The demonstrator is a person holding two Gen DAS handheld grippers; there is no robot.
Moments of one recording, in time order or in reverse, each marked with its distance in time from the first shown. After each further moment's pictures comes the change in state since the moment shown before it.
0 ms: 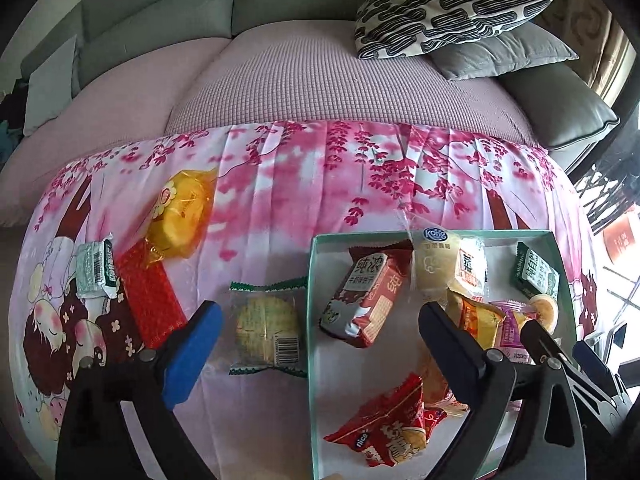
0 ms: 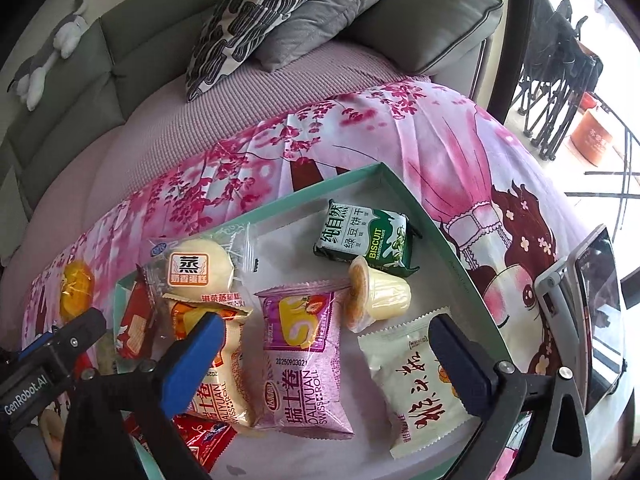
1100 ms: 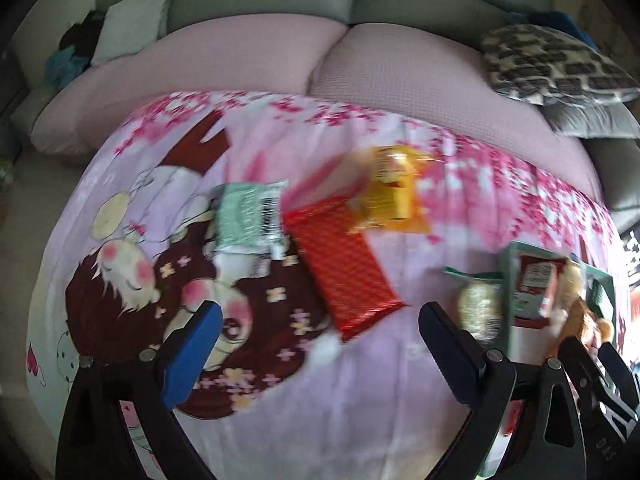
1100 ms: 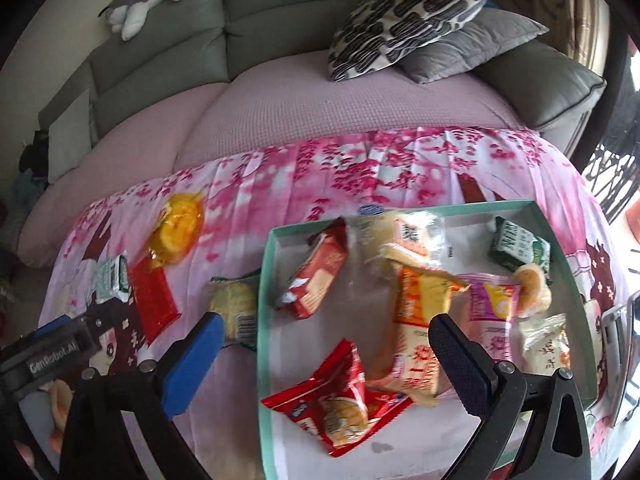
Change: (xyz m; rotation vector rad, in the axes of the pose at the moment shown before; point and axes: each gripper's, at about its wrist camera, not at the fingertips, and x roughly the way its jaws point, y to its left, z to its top) left arm -0.013 0.176 -0.041 -0.242 -0.001 0.117; right arm -0.027 0.135 -0.045 -0.286 -0.033 0.154
